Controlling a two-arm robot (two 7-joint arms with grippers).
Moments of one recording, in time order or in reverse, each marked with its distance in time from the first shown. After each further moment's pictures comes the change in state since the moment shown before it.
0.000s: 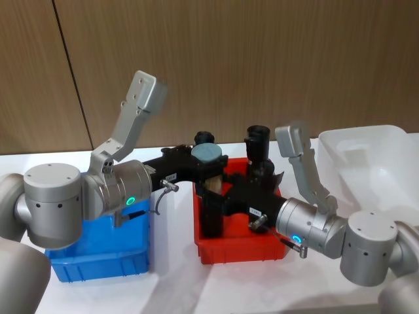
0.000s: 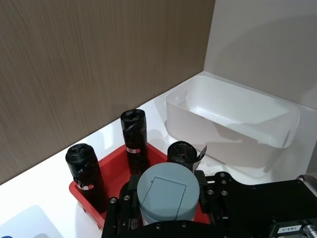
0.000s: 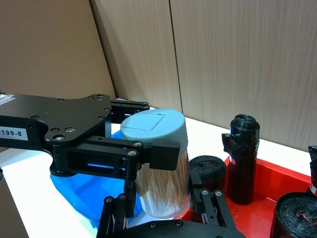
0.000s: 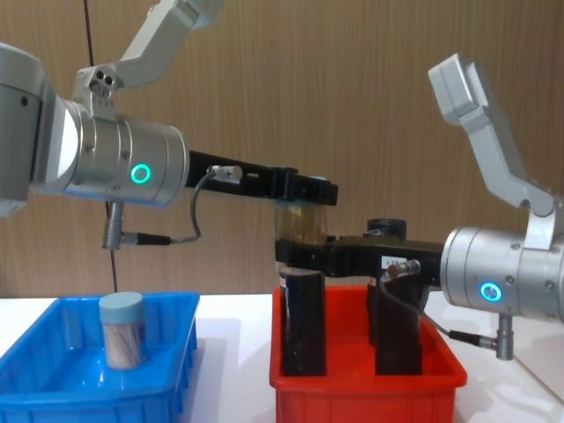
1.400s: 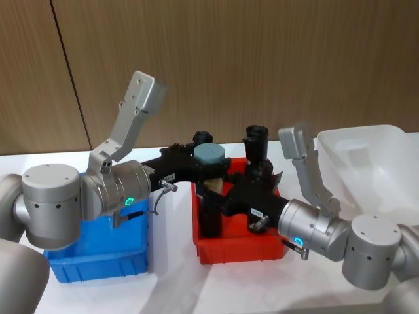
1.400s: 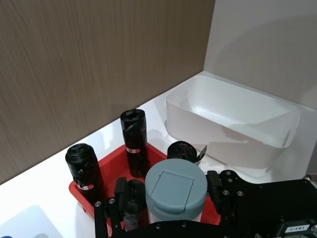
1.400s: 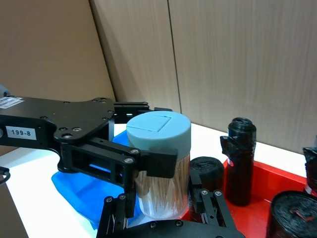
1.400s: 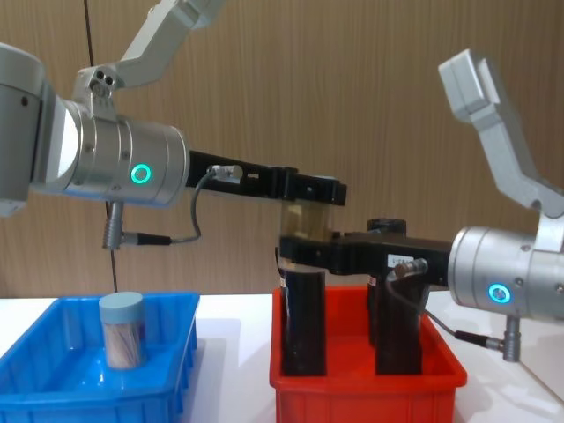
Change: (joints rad) left arm 0.000 0.000 0.000 0.000 0.000 0.000 0.000; right arm -0.019 0.019 -0.007 -0.028 0.024 -0.021 -0.012
